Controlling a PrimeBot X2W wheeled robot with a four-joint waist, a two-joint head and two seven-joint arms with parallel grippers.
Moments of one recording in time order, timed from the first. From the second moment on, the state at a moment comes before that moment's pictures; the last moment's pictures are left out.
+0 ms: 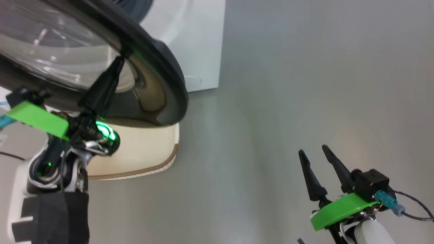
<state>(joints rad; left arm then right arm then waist) -0.56 0.03 0.05 0.18 -1.70 -0.12 0.51 -0.18 -0.07 0.08 0.27 0.23 0.13 -0.25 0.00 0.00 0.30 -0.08</state>
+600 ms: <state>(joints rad) -0.62 0.03 0.05 0.21 -1.65 -0.12 0.44 -0.21 -0.06 0.07 0.26 0.23 0.13 -0.25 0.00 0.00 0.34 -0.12</state>
